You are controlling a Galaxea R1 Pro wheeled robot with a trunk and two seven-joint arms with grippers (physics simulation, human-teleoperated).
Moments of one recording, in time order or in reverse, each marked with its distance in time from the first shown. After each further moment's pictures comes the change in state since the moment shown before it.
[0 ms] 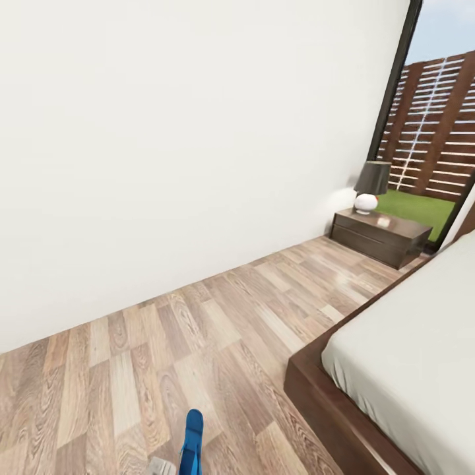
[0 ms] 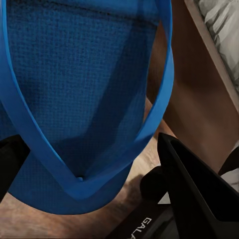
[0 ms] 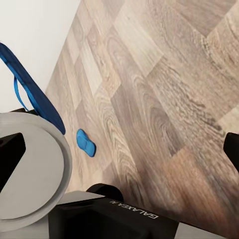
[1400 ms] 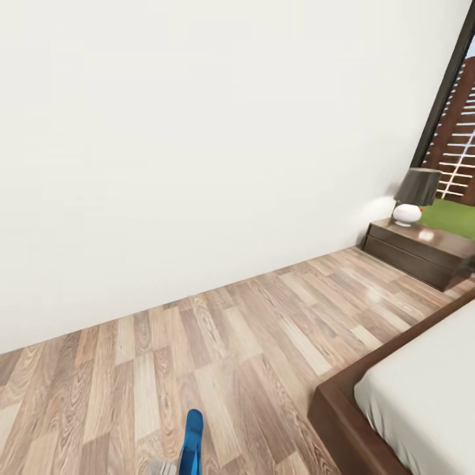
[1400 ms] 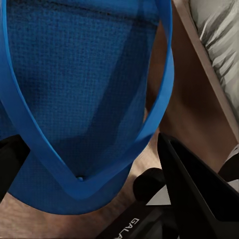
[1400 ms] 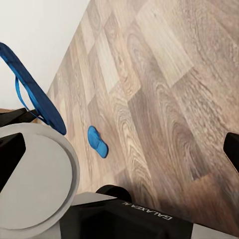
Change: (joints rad) left arm -0.001 0.000 0.000 0.000 0.000 0.002 0.003; right arm 0.000 0.000 0.000 0.000 0.000 0.000 0.003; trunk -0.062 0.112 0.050
